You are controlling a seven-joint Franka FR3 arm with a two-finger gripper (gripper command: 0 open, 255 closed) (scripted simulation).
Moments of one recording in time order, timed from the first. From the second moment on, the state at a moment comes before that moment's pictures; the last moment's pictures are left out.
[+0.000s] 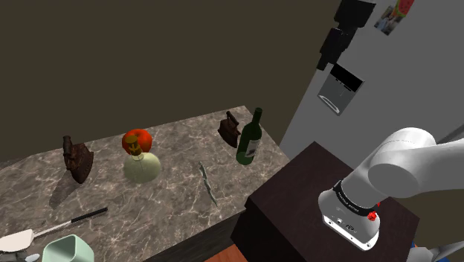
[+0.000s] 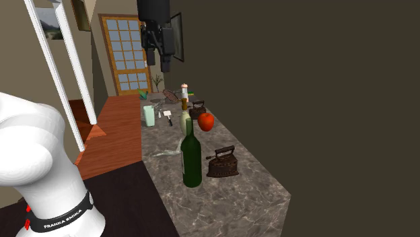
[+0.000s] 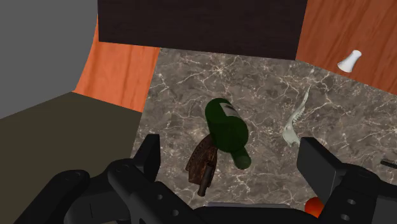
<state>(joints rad) -0.01 -0.75 -0.03 -2.27 0.04 1.48 -0.11</state>
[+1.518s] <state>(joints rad) -0.02 -0.19 0.09 -2.38 0.06 2.15 0.11</state>
